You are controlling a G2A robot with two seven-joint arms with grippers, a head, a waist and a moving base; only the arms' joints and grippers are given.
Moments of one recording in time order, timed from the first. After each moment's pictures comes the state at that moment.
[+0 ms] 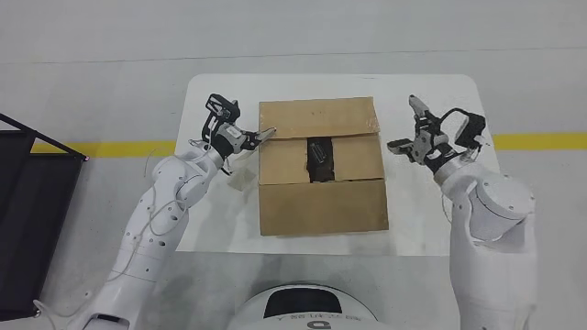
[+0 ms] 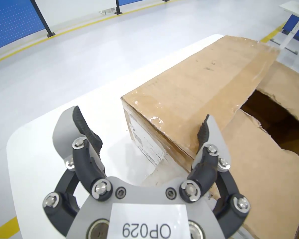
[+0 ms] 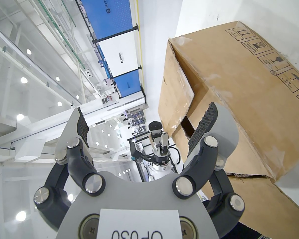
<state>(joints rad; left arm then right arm) 1.29 -1.25 -1.26 -1.45 1.25 -0.42 -0.10 -1.63 -1.42 1.73 -2.08 0.20 0.71 0.45</state>
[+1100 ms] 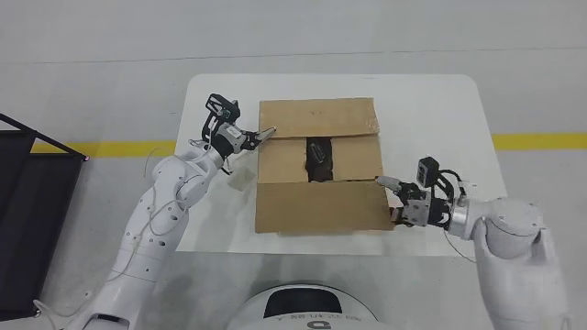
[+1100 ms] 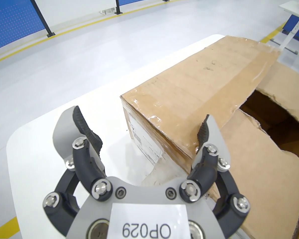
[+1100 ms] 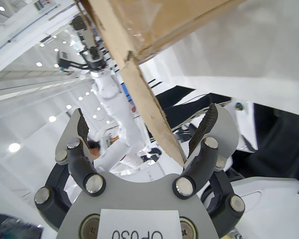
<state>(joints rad) 1.29 -1.25 -1.26 -1.45 1.25 -0.42 -0.10 -1.75 -1.20 1.80 -1.89 0.24 0.56 1.26</state>
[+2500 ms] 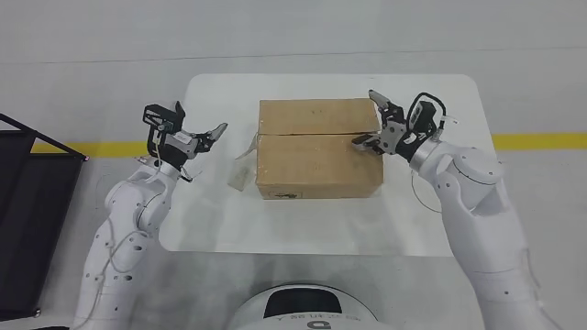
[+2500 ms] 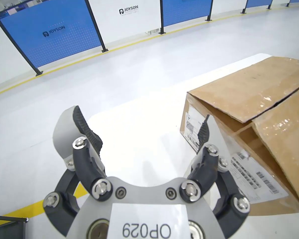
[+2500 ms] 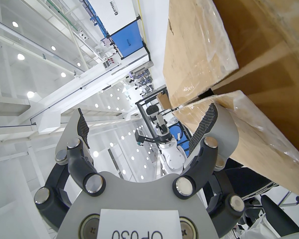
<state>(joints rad) 1.55 -1.20 -1.52 -1.68 1.32 -0.32 0.00 -1.42 -1.17 1.47 -1.84 0.67 0.62 0.36</state>
